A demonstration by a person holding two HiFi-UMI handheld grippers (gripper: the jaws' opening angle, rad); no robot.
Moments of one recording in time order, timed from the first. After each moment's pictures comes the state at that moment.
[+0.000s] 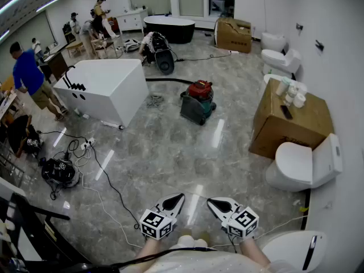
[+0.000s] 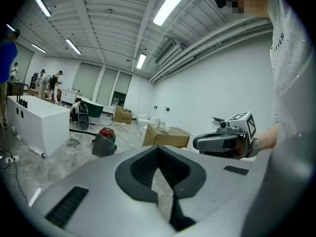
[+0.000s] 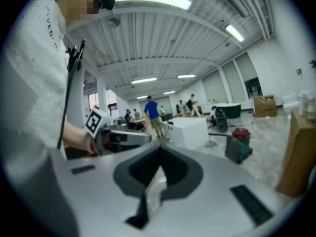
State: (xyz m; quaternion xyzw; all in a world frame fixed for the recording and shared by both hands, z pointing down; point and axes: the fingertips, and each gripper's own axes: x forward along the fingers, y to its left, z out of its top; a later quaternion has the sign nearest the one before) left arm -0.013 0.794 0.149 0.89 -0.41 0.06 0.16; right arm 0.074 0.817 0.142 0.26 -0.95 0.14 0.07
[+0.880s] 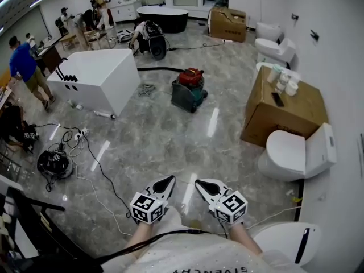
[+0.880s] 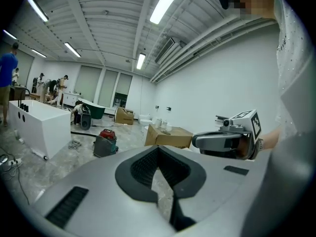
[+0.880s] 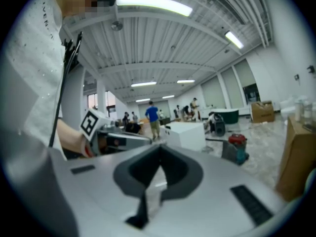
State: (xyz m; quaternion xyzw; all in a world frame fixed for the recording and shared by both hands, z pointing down) left arm 0.019 0.784 0.143 0.89 -0.43 0.07 0.15; right arm 0.097 0.805 0.132 0.28 -0.95 0.12 0.05
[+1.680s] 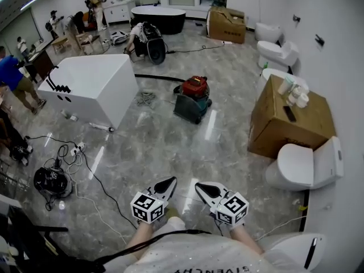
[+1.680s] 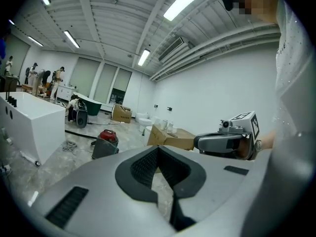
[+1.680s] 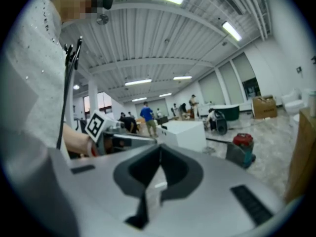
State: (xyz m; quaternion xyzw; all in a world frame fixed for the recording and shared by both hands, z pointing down) left arm -0.075 0.622 0.157 0.90 -0.39 0.06 0.18; right arm -0.003 0.655 0.141 0.28 -0.95 0.15 0.05
